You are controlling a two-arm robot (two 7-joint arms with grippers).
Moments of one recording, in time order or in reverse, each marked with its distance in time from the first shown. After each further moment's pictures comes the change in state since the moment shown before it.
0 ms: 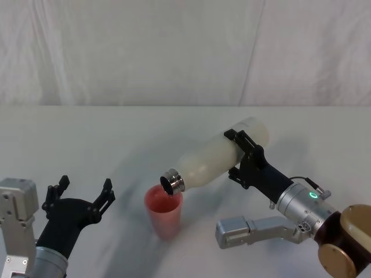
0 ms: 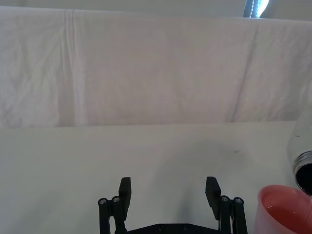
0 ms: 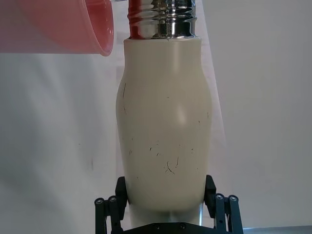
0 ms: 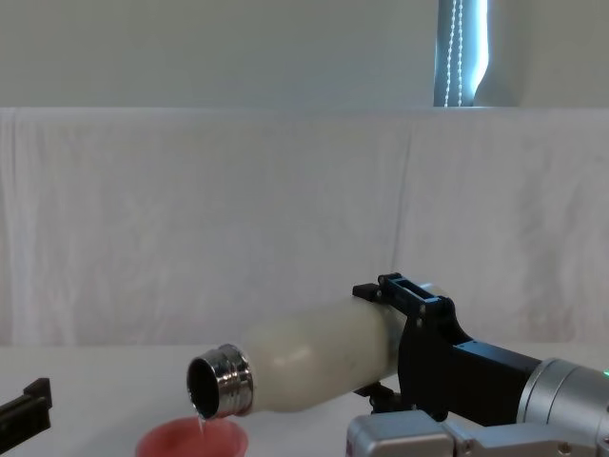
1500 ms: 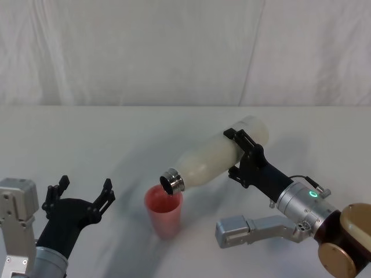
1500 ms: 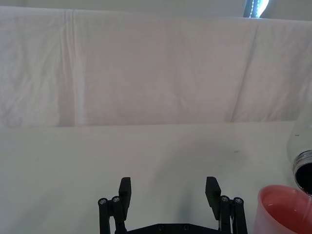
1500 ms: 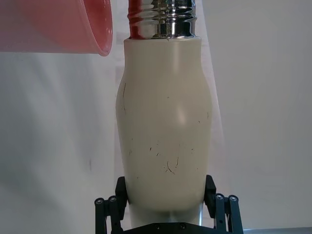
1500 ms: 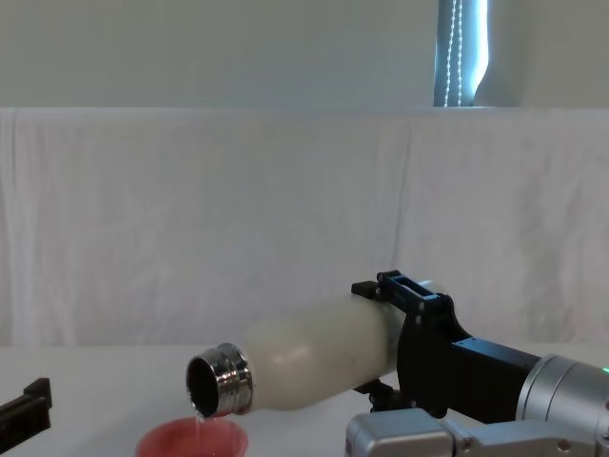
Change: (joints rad) left arm 0.000 0.000 0.000 0.000 0.000 0.000 0.000; right arm 0.005 0.002 -0.003 -0.001 -0.005 0.001 0.000
